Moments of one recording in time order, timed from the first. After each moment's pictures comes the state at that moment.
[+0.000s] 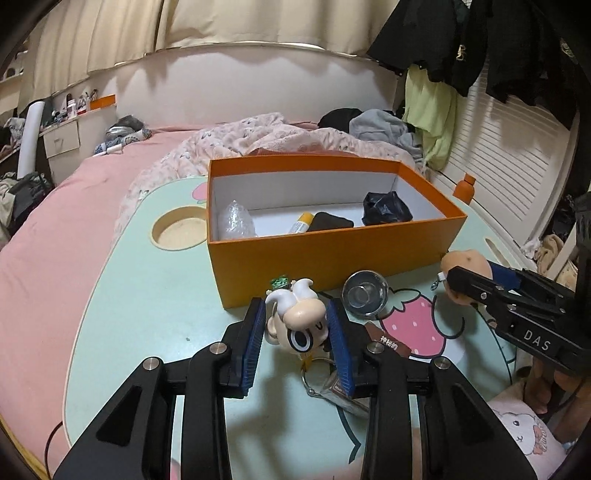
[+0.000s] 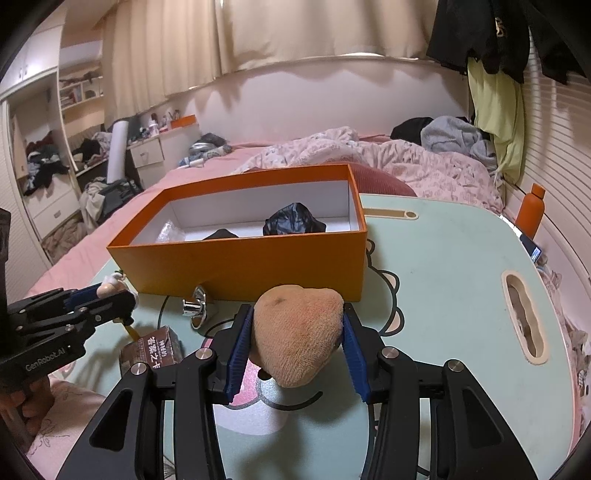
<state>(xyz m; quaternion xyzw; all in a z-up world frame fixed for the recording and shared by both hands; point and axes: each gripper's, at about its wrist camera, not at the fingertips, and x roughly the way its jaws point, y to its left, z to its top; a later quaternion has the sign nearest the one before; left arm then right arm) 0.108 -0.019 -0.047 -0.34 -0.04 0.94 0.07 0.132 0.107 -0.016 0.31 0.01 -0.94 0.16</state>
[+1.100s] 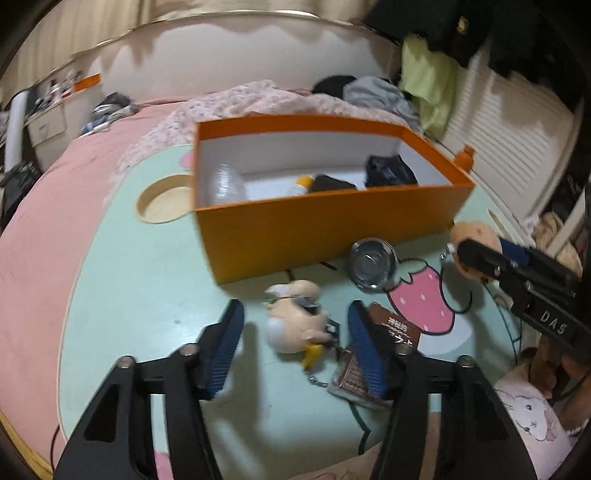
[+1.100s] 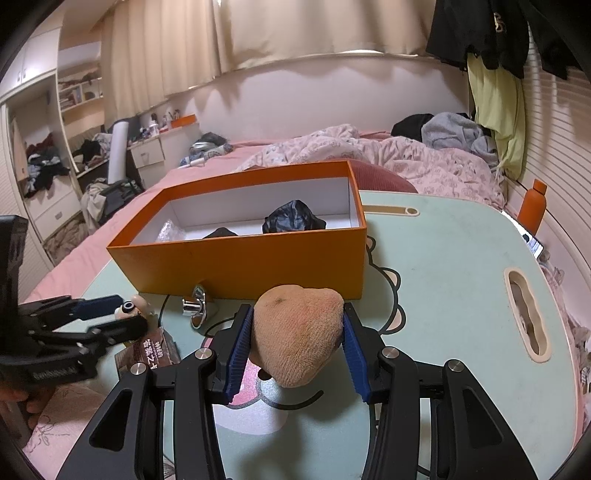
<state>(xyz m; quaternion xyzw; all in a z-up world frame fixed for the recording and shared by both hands) 0.096 -0.015 -0.067 -0.41 -0.02 0.91 0.09 0.131 0.108 -0.018 0.32 0.00 -0.93 0.16</state>
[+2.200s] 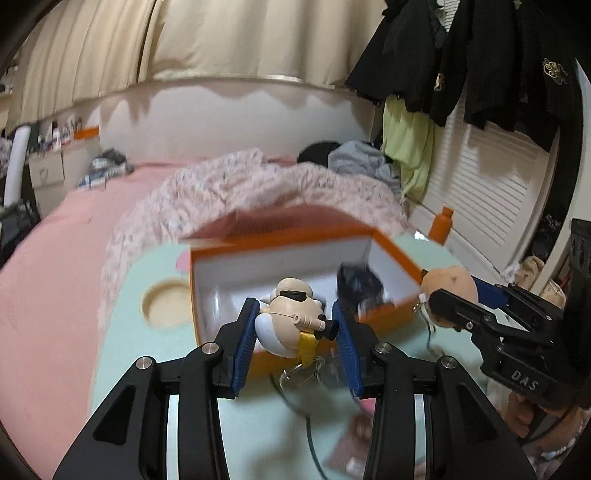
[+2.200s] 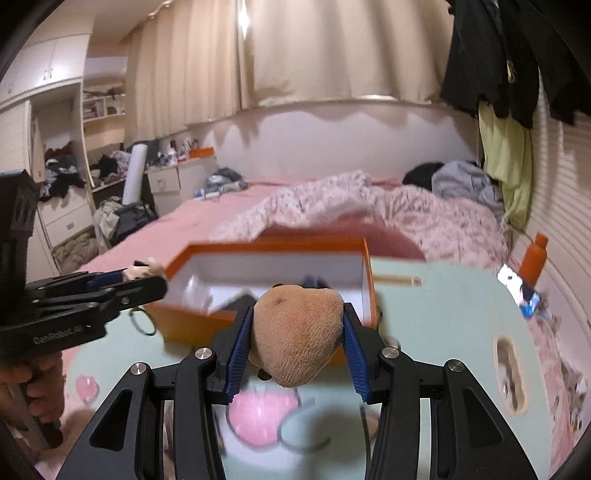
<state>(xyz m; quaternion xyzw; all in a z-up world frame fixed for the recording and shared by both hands) 0.088 -0.018 0.018 -0.27 -0.03 0.96 0.10 0.138 0.091 0.039 0.23 0.02 -0.96 0.18</state>
